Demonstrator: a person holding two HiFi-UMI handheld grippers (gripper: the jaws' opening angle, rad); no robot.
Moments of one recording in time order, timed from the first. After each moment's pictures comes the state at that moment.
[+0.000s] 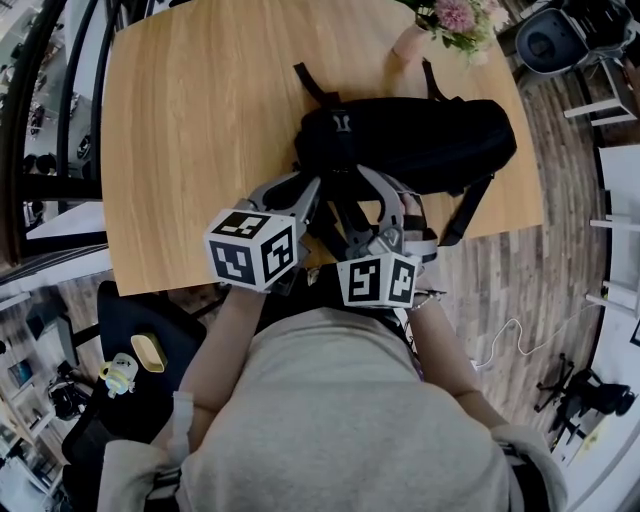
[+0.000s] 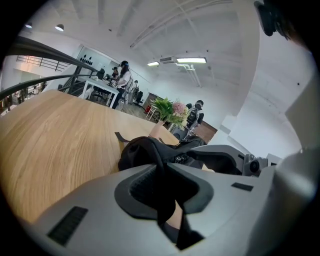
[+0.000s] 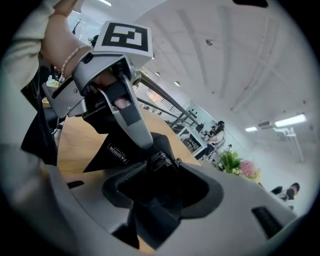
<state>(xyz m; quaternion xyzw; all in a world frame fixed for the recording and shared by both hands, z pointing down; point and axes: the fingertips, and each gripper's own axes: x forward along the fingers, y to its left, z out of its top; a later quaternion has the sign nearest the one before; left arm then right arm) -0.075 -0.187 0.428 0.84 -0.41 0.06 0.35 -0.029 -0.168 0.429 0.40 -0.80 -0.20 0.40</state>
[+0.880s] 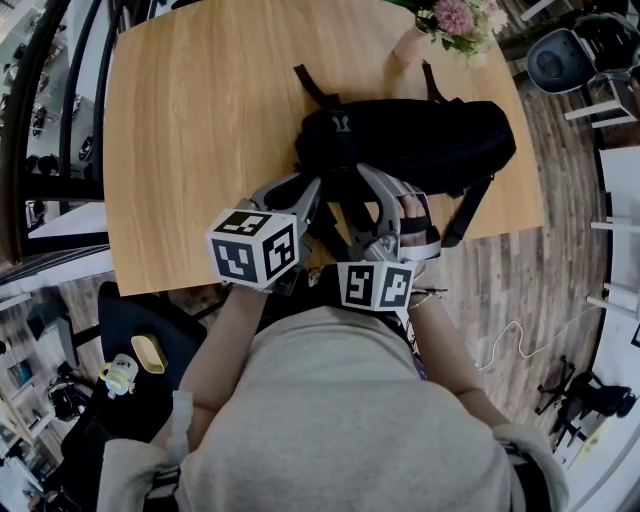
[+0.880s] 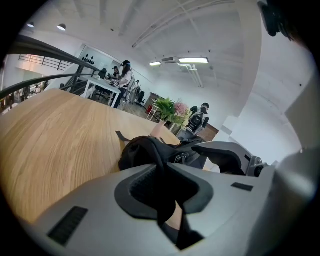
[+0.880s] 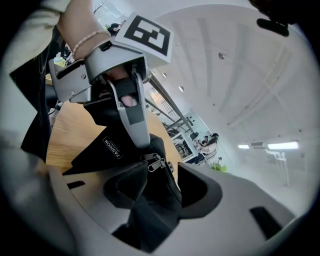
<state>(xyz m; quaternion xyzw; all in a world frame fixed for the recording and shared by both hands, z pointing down) -0.075 -0.188 0.430 0.83 -0.42 0.06 0.36 -0.027 -0.170 0.419 0.40 -0.76 -0.30 0.41</state>
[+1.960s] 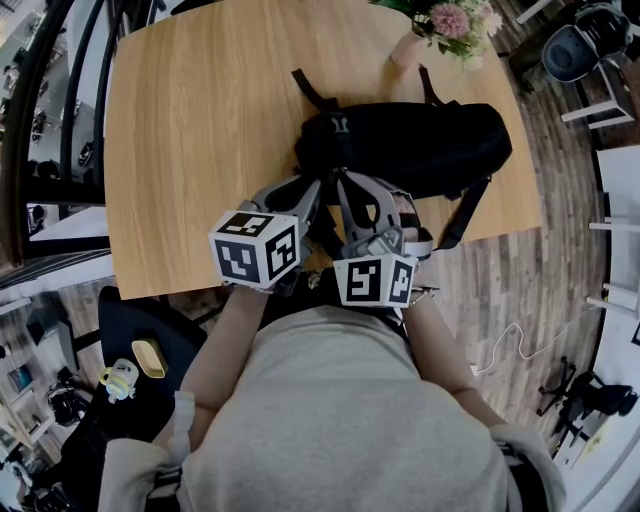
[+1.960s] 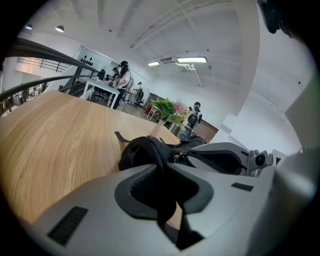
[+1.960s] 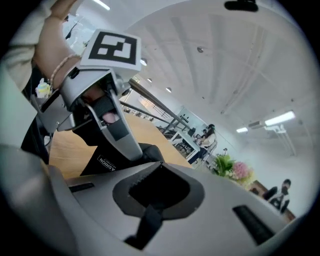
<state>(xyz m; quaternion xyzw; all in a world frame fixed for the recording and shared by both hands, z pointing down) -0.075 -0.188 0.430 0.84 -0.42 0.07 0.35 -0.034 -0.176 0.409 0.44 -0.80 -0.21 0.35</state>
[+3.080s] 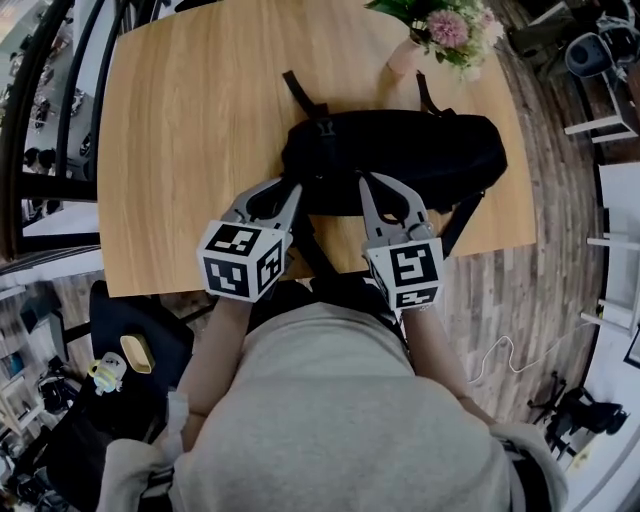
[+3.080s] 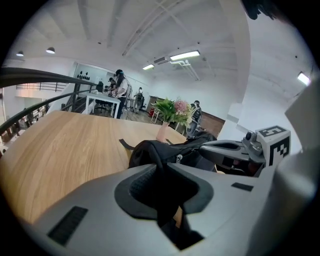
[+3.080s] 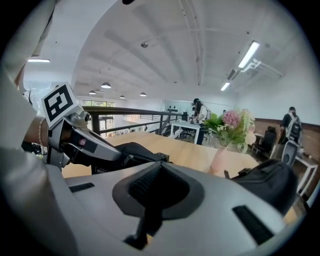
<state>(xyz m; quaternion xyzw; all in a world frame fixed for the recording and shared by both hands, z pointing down) -0.075 -0.198 0.430 0.84 -0.46 0.10 0.28 0.031 -0.198 0.415 0.46 -0.85 0.05 0.24</state>
